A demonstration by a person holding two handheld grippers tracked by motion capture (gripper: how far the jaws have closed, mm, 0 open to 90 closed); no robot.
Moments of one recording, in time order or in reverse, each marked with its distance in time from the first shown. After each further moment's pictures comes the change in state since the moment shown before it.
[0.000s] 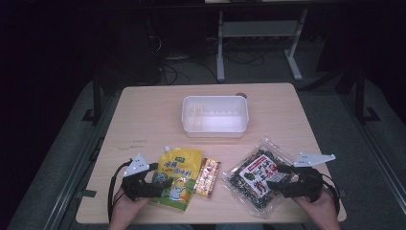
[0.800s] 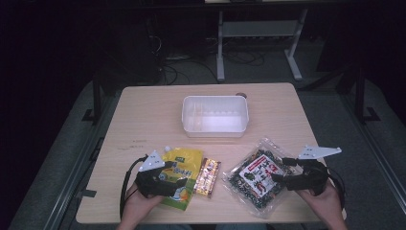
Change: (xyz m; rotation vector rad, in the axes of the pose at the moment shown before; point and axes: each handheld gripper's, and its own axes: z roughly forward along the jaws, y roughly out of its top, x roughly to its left) left arm -0.028 0.030 0.021 0.034 -0.080 0.040; right arm -0.009 0.015 -0.013 -0.007 -0.057 0.006
